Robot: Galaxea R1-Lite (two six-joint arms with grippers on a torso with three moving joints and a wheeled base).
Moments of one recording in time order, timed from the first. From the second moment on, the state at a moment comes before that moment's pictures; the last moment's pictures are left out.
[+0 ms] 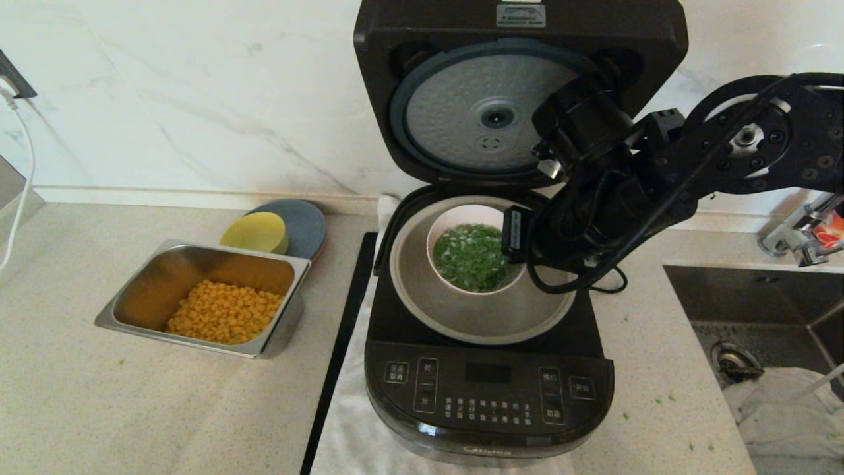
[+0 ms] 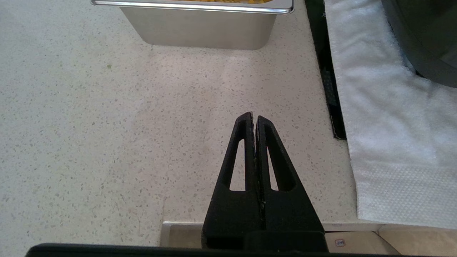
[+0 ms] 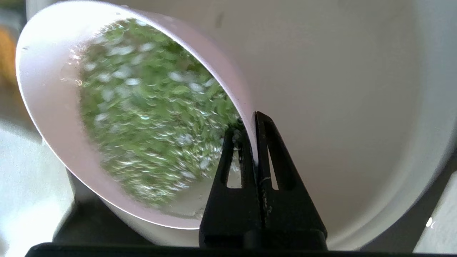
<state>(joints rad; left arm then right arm) -0.02 0.00 -0.05 0.13 -0.05 0.09 0.63 1.96 -1.93 0.71 -0.14 0.66</state>
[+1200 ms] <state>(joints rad) -0.02 0.00 -0.05 0.13 -0.05 0.09 0.67 1.78 -1.36 -0.21 -0.58 0.23</state>
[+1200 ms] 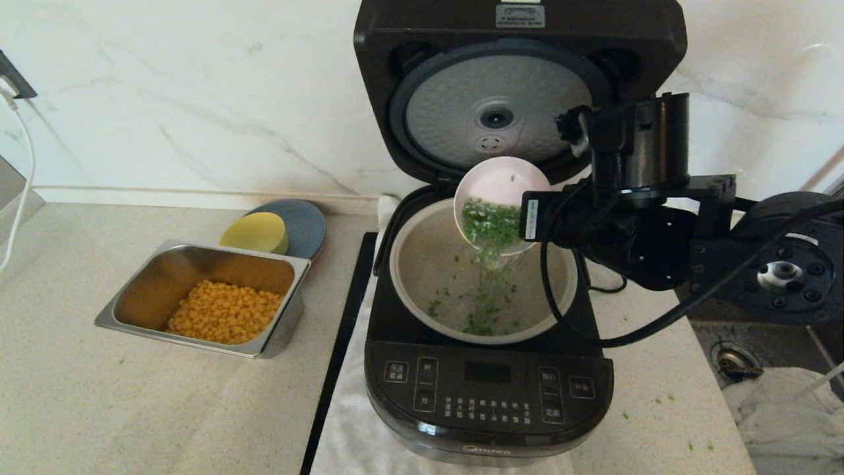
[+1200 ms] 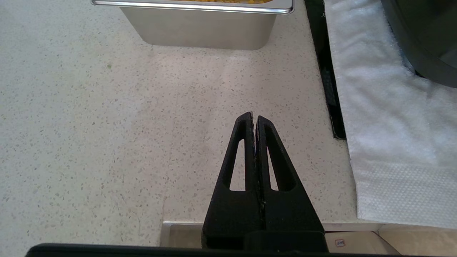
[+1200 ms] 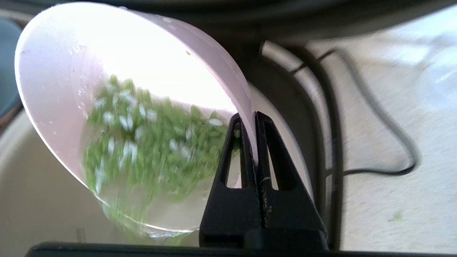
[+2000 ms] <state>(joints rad) -0.02 0.00 -0.05 0.13 -0.05 0.09 0.72 1.85 -1.15 -0.93 -0.70 -0.18</state>
